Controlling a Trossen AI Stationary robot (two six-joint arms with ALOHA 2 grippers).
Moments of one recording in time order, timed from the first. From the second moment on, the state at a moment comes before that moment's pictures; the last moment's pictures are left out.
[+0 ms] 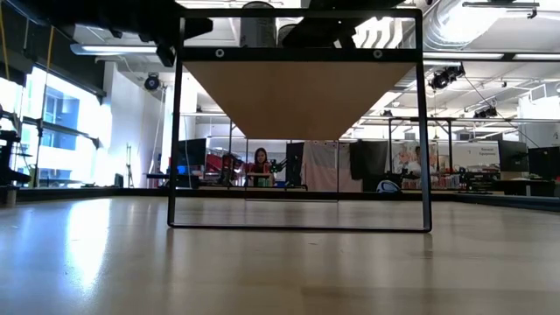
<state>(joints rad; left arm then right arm) 0.14 0.82 0.49 0.25 0.07 -0.15 0.01 1.46 1.06 0.07 0.36 0.26</state>
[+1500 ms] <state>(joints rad) 0.30 1.06 0.49 0.46 0.26 -0.13 0.01 1.50 1.06 0.14 0.33 0.31</state>
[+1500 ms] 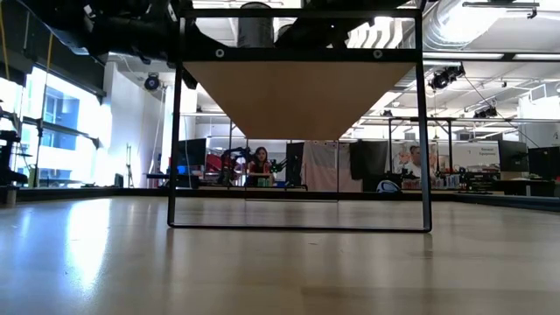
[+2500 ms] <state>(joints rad) 0.08 0.71 0.63 0.05 0.19 -0.26 0.01 1.31 1.06 -0.07 0.33 0.24</state>
